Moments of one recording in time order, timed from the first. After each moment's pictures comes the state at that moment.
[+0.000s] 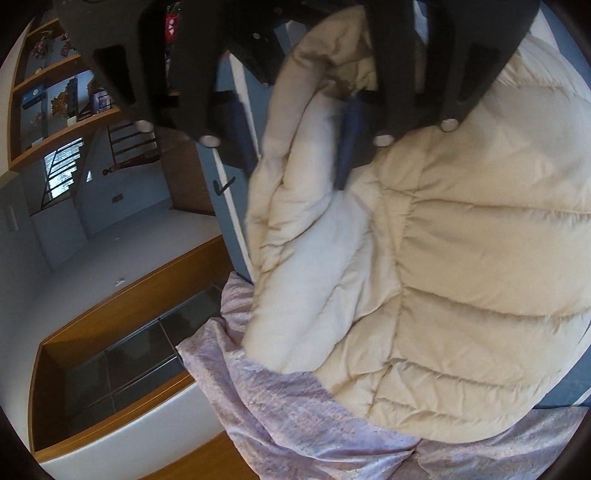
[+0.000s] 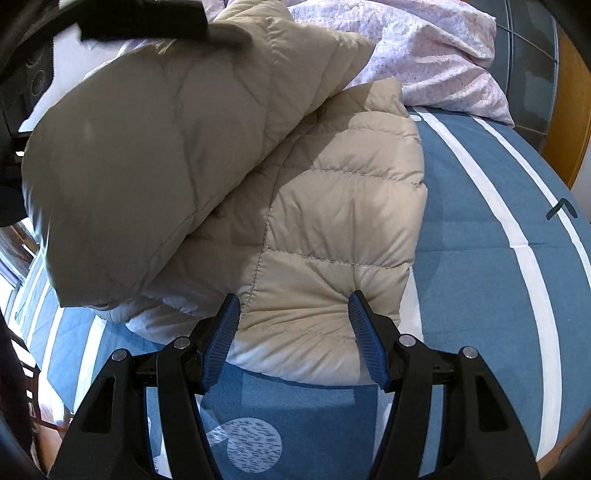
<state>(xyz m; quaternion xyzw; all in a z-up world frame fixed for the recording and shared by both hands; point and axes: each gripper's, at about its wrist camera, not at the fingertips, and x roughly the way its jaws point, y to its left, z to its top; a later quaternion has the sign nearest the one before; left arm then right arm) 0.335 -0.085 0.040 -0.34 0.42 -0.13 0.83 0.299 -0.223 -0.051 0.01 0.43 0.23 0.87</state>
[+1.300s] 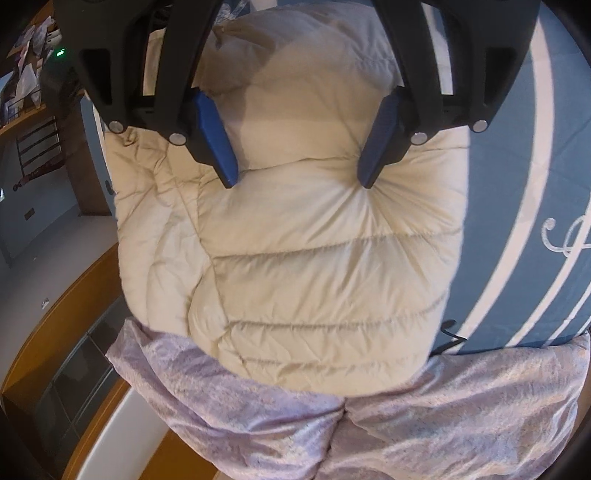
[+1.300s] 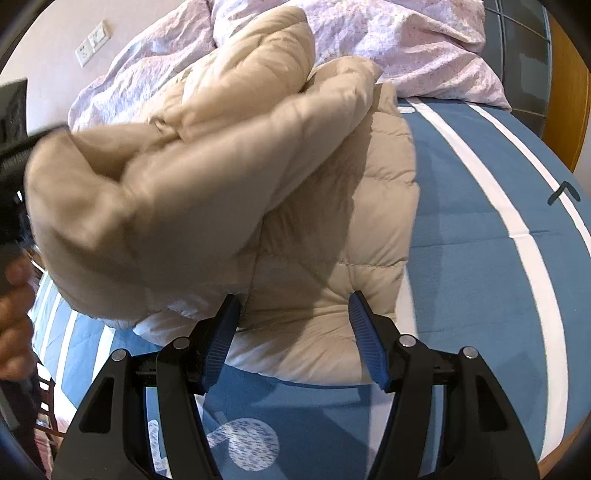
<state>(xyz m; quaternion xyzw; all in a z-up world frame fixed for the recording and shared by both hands) 0.310 -0.035 0.022 -0.20 0.44 0.02 0.87 0.312 -0.244 -0.048 0.04 0.44 0.23 0.87</state>
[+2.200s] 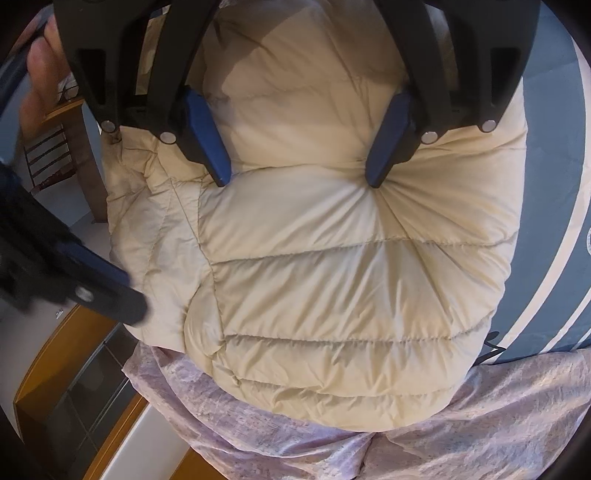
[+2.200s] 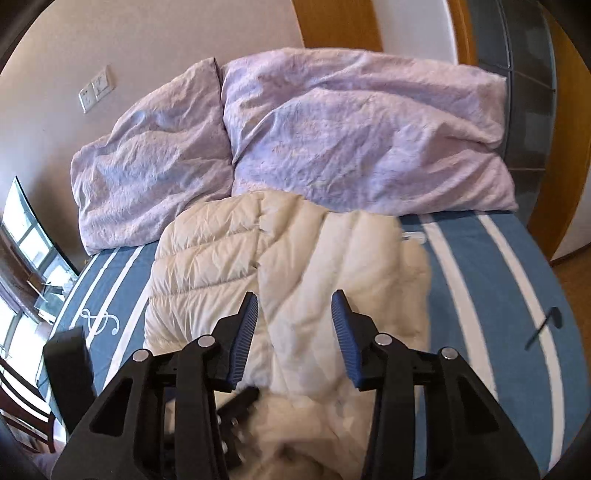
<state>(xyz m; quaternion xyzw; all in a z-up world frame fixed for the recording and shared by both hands) 0.325 -0.058 -0.008 -0.20 0.43 -0.01 0.88 0.402 -0.195 0.036 0.04 0.39 0.23 0.89</state>
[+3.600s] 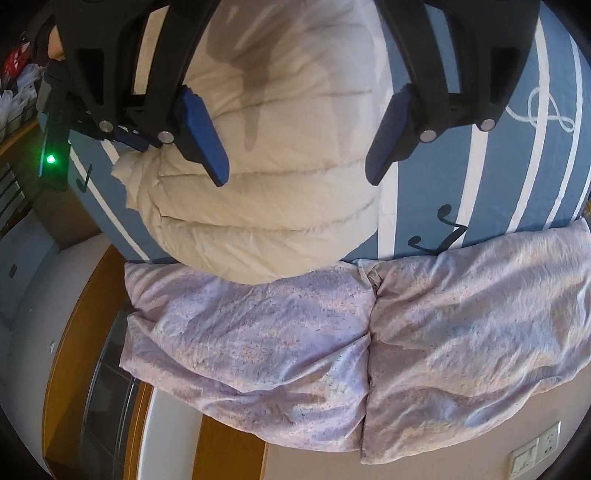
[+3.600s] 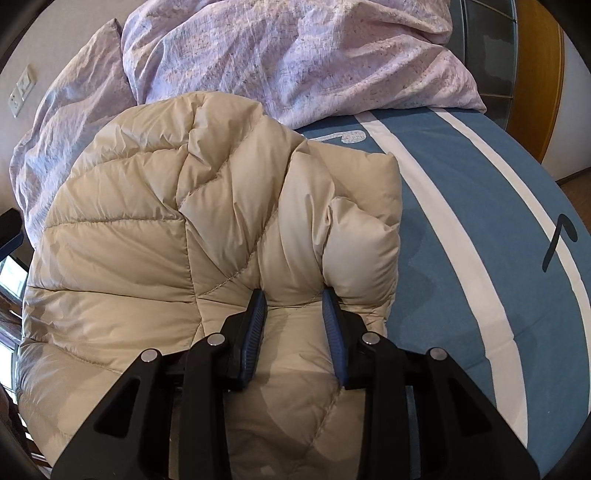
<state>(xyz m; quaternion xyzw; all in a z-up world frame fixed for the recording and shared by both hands) 0.368 -0.027 0.067 -0.06 0.40 0.02 0.92 0.423 -0.240 -0.066 0.07 0.46 0.15 0.87</state>
